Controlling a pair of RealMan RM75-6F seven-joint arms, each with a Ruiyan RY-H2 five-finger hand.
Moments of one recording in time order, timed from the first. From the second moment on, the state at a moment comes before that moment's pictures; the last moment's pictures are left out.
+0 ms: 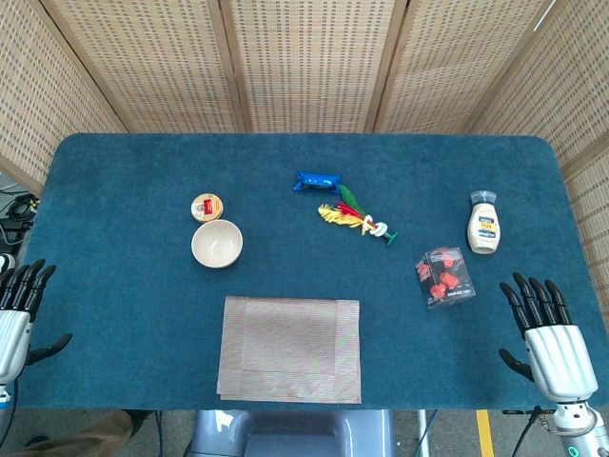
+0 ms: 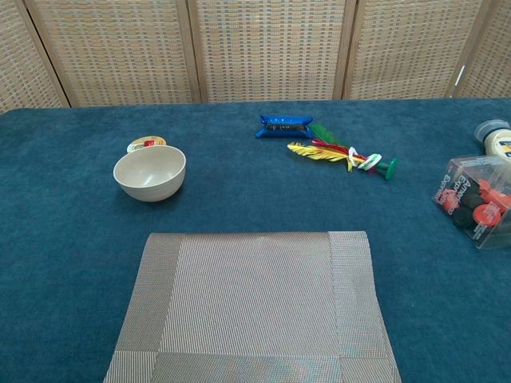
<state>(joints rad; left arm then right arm) -0.06 -1.13 -0.03 -1.64 1.57 1.56 0.10 0.04 -1.10 0.03 -1.70 -1.68 1.59 -0.20</state>
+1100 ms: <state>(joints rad) -0.50 -1.43 -0.21 -1.40 1.41 1.04 0.24 0.07 -1.12 0.08 -1.66 -1.55 1.53 -0.22</state>
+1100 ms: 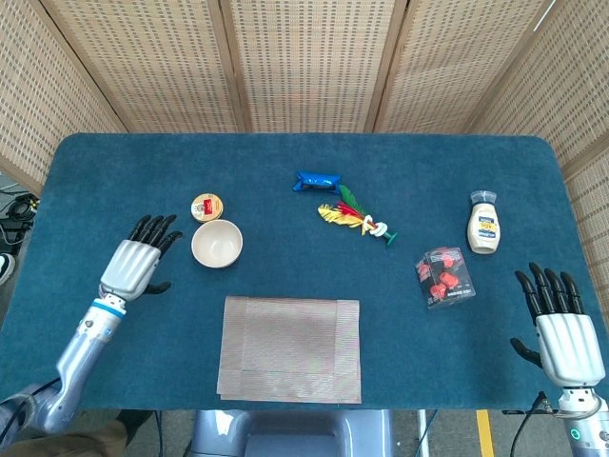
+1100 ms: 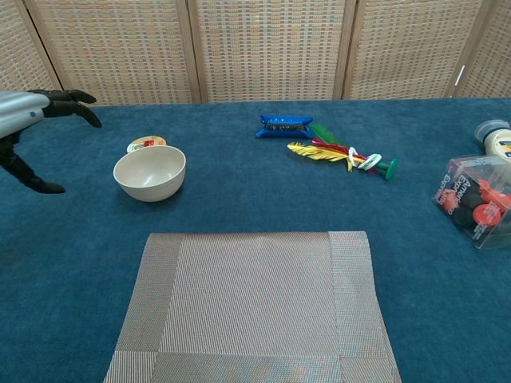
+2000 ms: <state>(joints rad) -0.70 -1.70 -0.17 -1.03 1.38 0.89 0.22 0.08 -1.13 0.09 -1.64 -1.50 1.50 -0.23</state>
